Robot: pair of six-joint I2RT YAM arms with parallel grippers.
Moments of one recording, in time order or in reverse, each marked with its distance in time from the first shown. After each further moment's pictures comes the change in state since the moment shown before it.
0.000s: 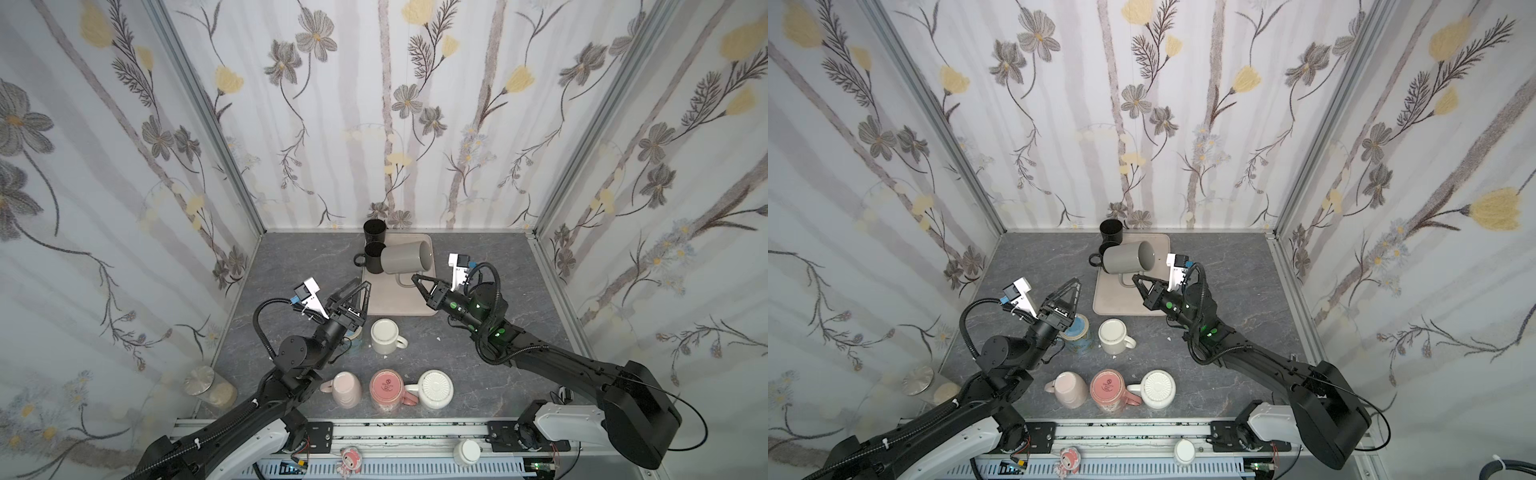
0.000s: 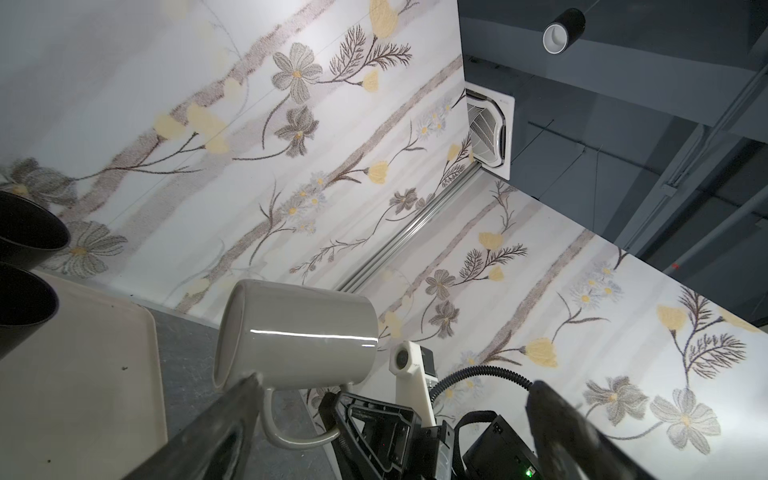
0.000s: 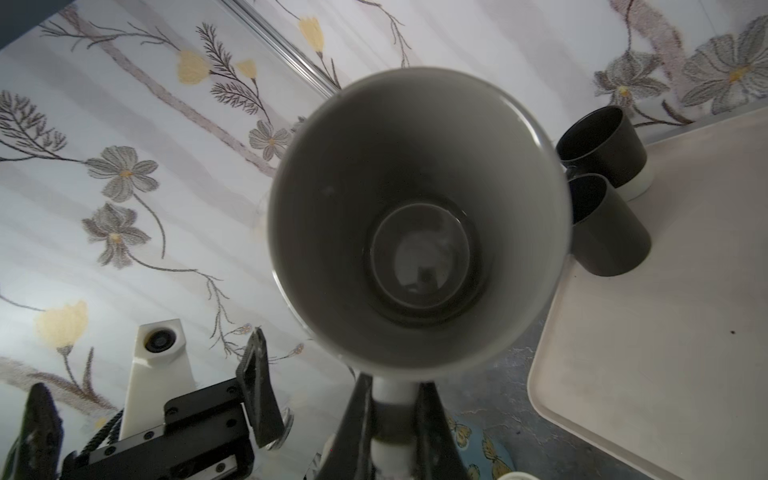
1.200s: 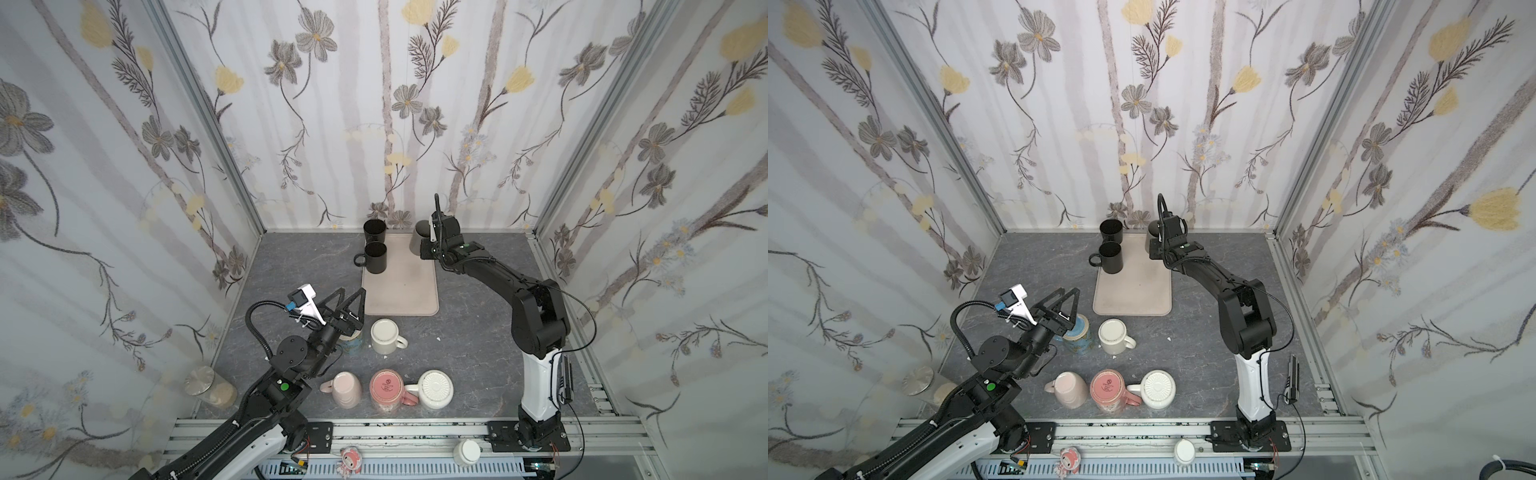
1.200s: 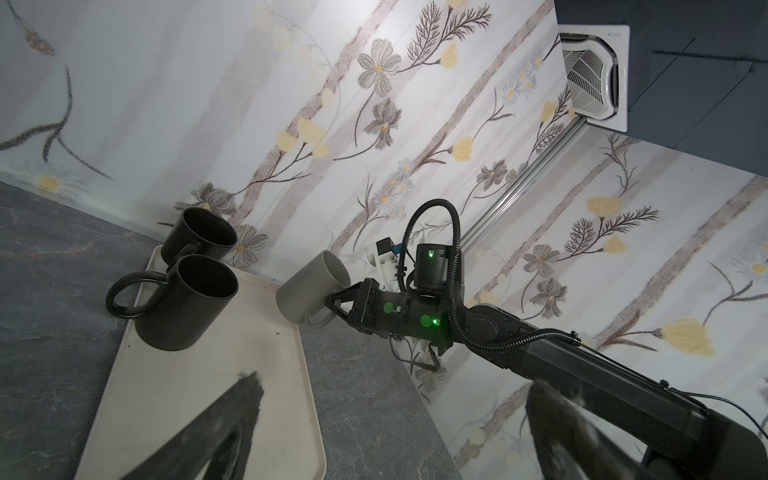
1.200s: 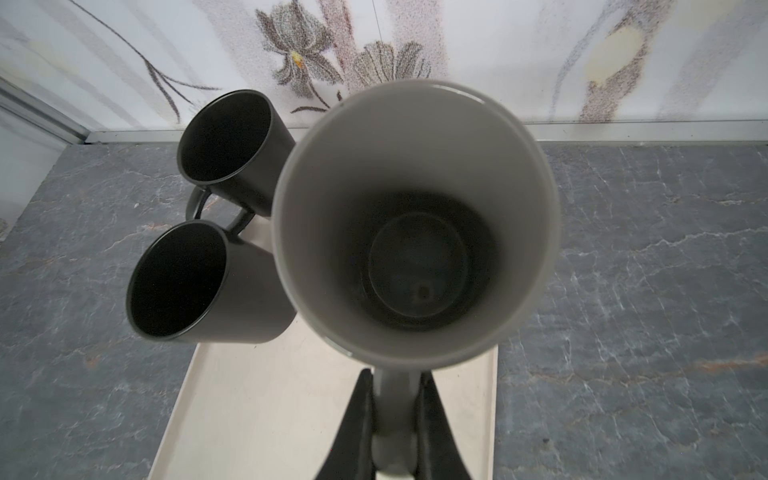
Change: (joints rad) left arm 0.000 -0.174 0.013 -0.393 -0.118 0.163; right arm -0.248 0.824 1.057 -0.908 0.243 -0.526
